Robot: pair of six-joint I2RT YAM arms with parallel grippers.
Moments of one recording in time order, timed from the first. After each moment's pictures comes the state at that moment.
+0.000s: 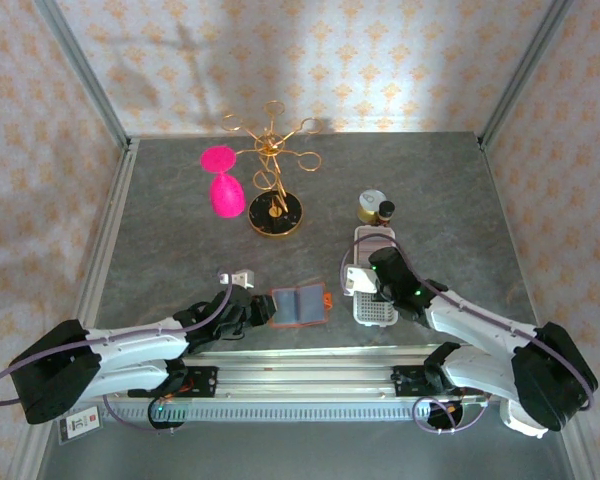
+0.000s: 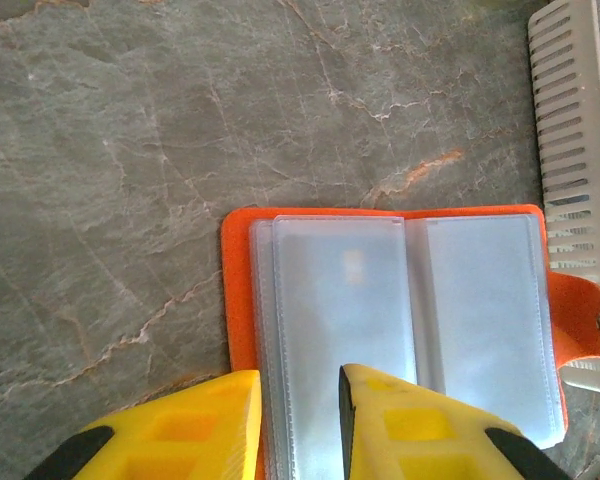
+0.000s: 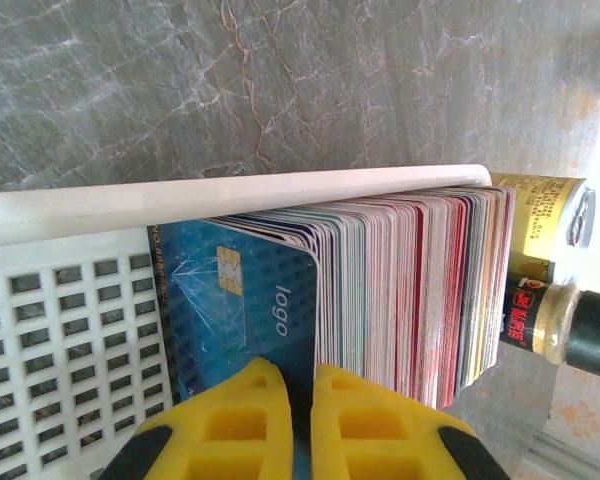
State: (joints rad) left arm -0.86 1.05 0.20 0.16 -0.11 -1.02; right arm 0.64 1.07 0.44 -0.20 0.29 -1.06
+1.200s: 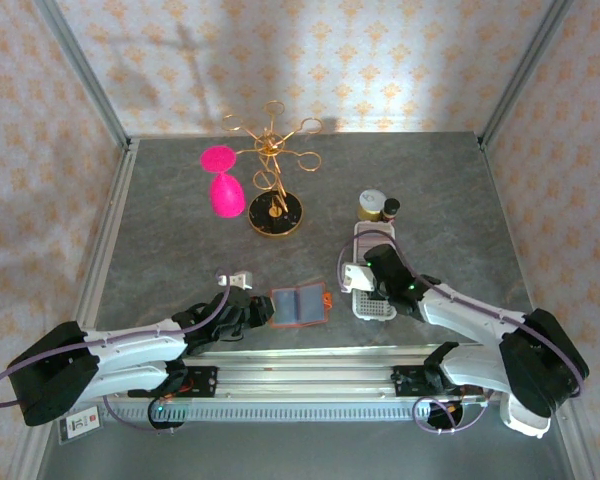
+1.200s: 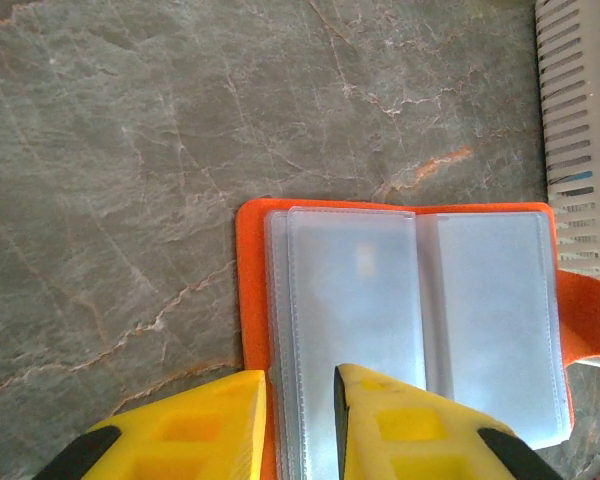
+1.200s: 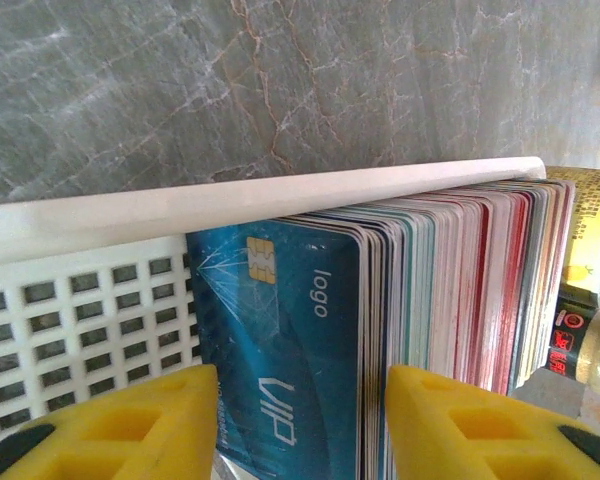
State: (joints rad) left arm -0.86 1.04 0.18 0.15 -0.11 -1.04; right arm 0.63 1.16 0.47 -0.20 0.29 -1.02
